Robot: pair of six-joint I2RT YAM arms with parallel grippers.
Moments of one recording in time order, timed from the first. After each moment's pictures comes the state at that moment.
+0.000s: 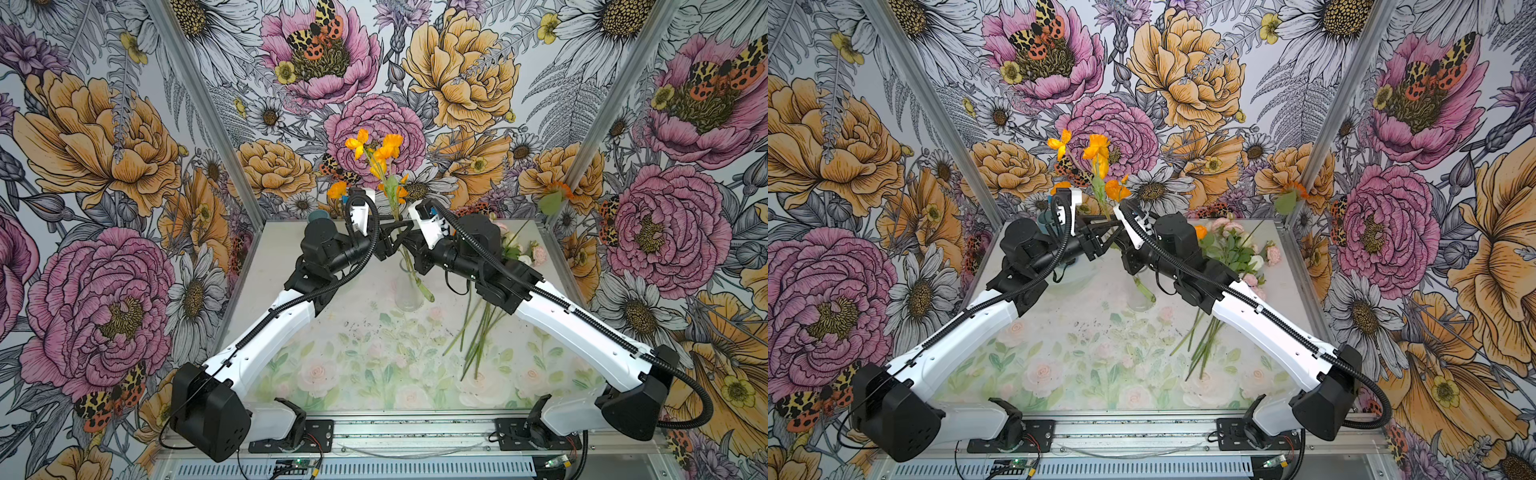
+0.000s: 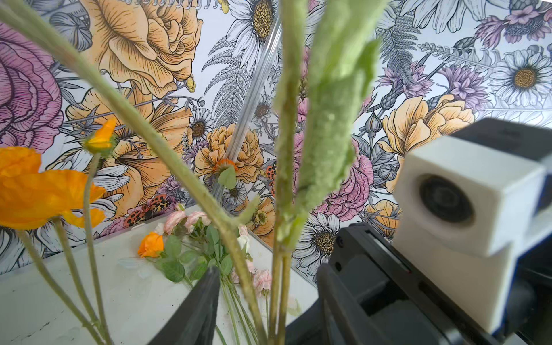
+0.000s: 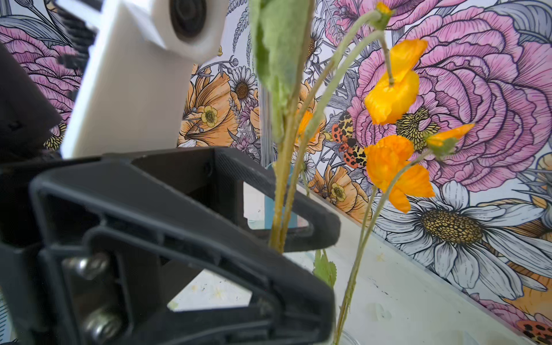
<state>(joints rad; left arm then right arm) -0.49 1.32 1.16 0.28 0.55 -0.50 0.77 1.42 1.46 -0.25 -0.12 -0.01</state>
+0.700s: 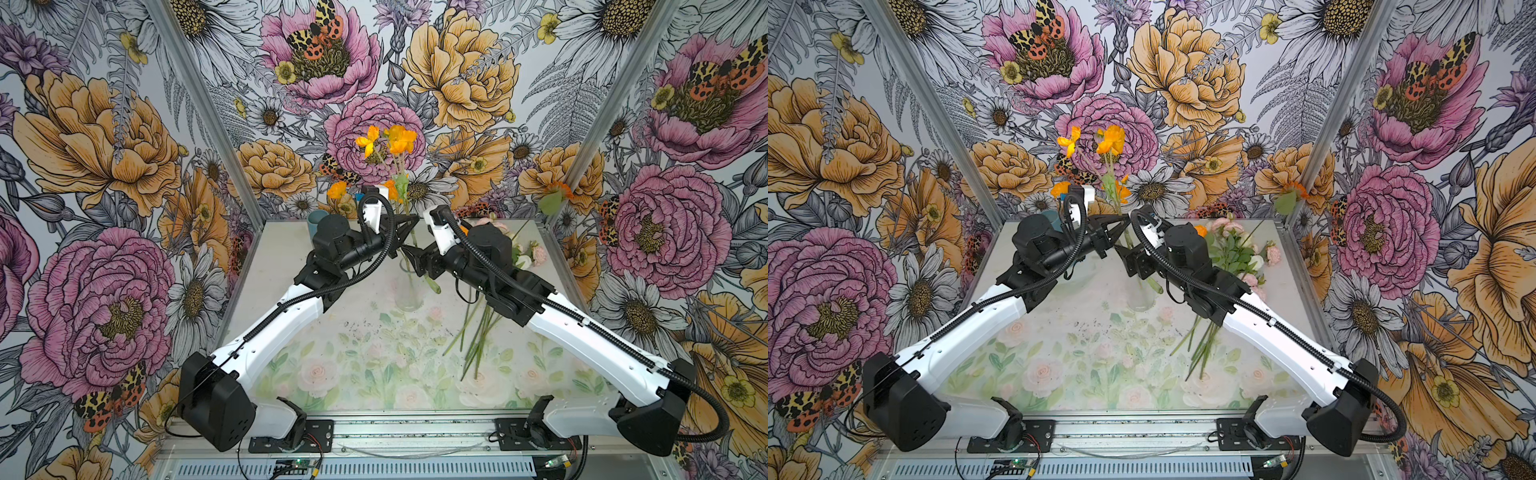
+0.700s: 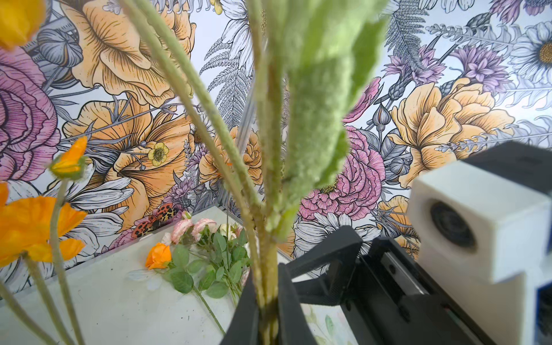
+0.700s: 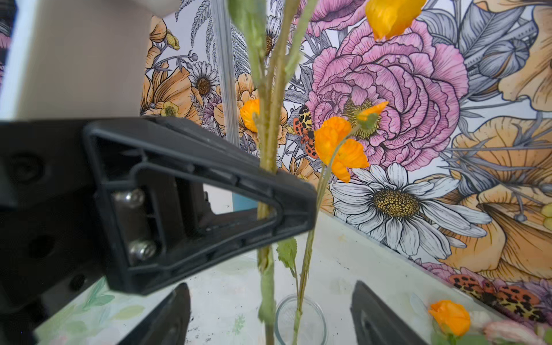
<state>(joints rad) -0.55 1.40 1.26 0.24 0.46 -0.39 0.76 1.28 1.32 -0.24 0.06 -0.01</state>
